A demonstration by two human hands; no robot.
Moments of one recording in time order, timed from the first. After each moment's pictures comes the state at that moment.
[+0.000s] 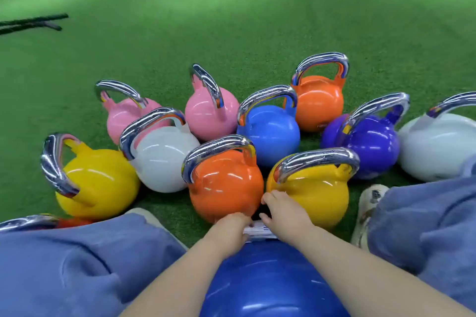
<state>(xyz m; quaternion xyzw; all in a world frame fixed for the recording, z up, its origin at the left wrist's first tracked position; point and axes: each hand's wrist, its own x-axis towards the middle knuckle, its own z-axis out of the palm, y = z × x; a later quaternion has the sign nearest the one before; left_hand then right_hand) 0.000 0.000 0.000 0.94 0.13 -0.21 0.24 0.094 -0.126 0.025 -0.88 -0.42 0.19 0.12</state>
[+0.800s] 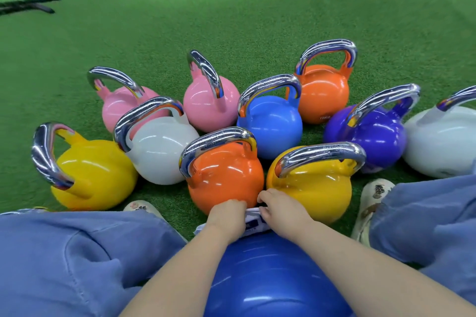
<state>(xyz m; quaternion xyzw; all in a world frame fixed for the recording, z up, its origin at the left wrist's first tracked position) 0.019 0.001 0.012 0.95 0.18 -0.24 0.10 0.099 -0.120 0.017 -0.87 -0.43 0.20 0.15</state>
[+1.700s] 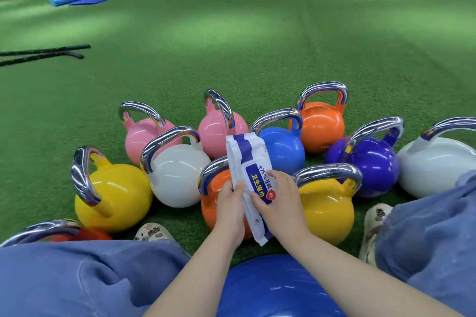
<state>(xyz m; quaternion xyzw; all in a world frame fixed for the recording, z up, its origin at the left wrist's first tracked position) 0.013 -0.007 0.091 0.50 0.37 0.20 0.76 0.058 -0.095 0.087 -0.85 -0.26 0.02 0.45</state>
